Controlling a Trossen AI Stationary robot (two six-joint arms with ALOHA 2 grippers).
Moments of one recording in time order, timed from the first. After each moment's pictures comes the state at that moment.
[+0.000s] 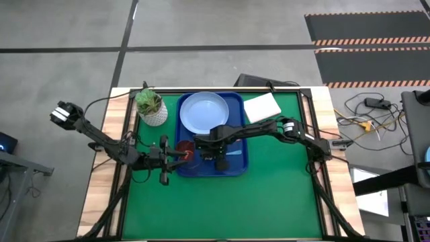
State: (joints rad) left arm -0.52 1.03 0.28 0.91 -0.62 -0.04; right arm -0.03 2.35 1.94 -1.06 -0.03 -0.16
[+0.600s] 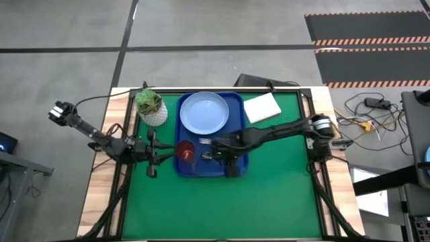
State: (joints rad) left arm -0.53 0.64 0.17 0.69 -0.62 0.06; right arm 0.08 1.98 1.61 -0.87 -0.03 -0.01
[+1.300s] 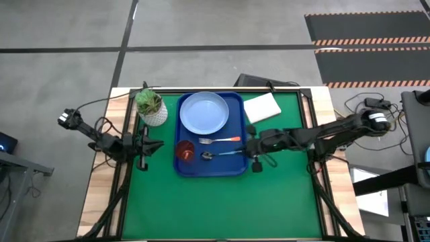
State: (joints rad) left arm -0.53 0.26 0.01 0.58 -0.63 0.09; right arm 0.10 1.32 0.73 0.12 0.01 -0.13
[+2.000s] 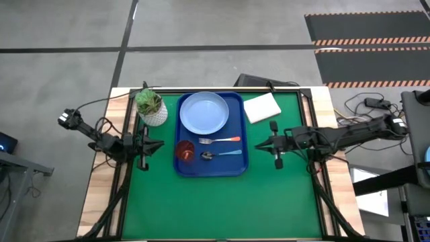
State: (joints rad) left arm -0.53 0.25 0.01 0.56 -0.65 0.09; right arm 0.09 0.84 0.40 0.13 0.03 -0.18
